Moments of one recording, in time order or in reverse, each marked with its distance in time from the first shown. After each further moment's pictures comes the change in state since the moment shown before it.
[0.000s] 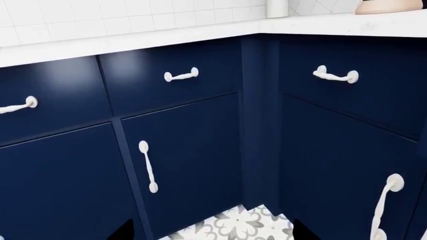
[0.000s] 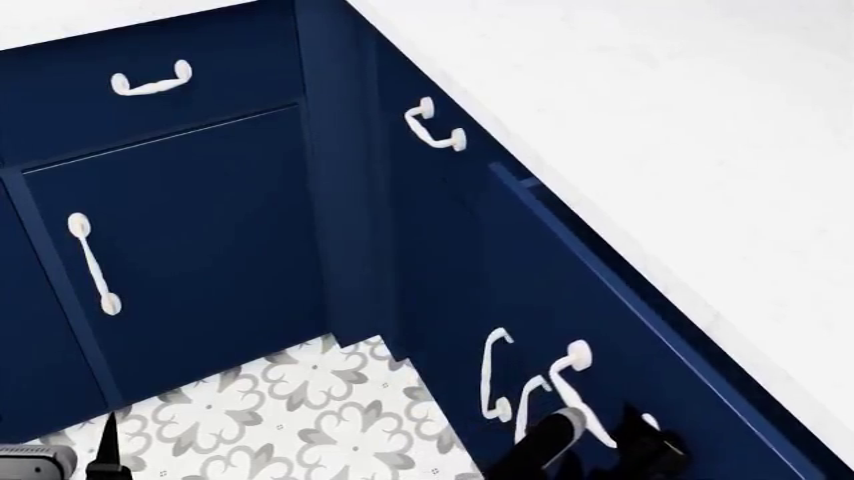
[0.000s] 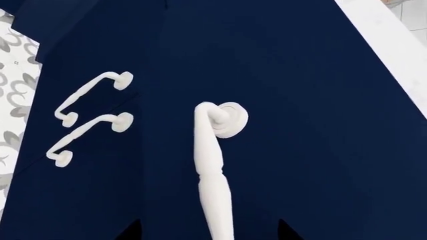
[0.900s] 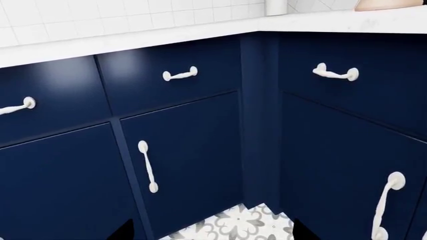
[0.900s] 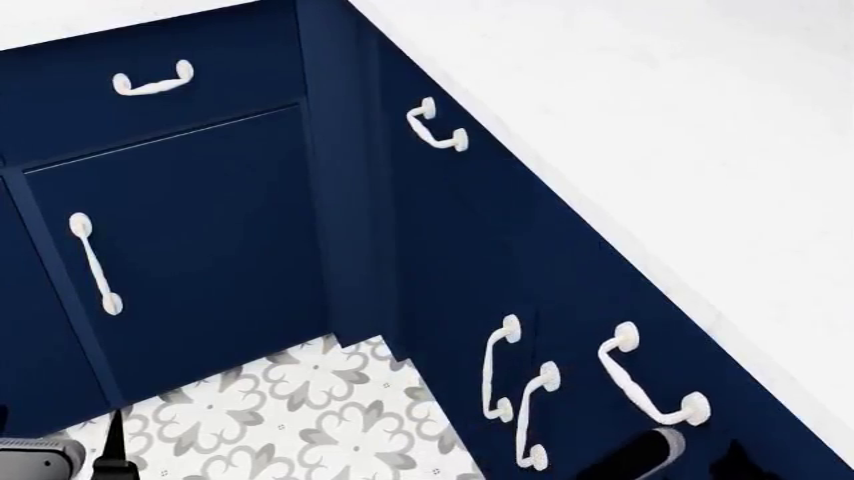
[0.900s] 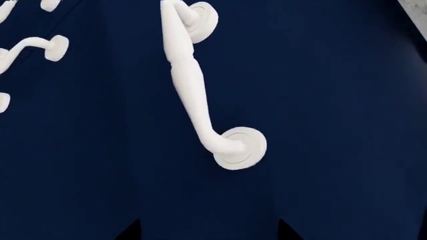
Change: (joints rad) left arm -0.022 0.014 0.004 -0.022 0.009 -0.014 0.008; right arm -0.025 0.067 0.145 0.042 0.013 0.053 0.047
